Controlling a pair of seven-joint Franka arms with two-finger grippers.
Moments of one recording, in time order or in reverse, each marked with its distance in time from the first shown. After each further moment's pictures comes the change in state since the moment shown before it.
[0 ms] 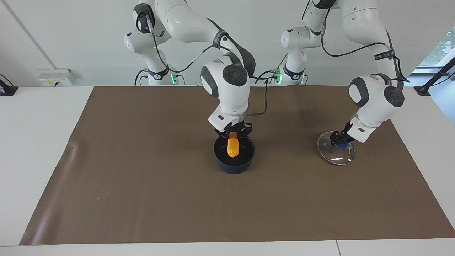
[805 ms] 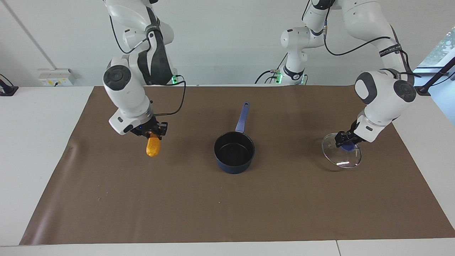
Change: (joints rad) left arm -0.012 0.009 0.001 0.113 0.000 -0.085 -0.008; right arm -0.326 -0.362 -0.005 -0.356 -0.038 -0.088 -0.360
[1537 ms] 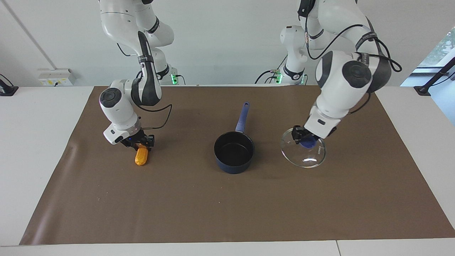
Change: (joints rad) left arm -0.278 0.139 -0.001 0.490 0.001 -0.349 -0.290; right arm -0.205 -0.041 -0.009 -0.562 -0.012 0.588 -0.256
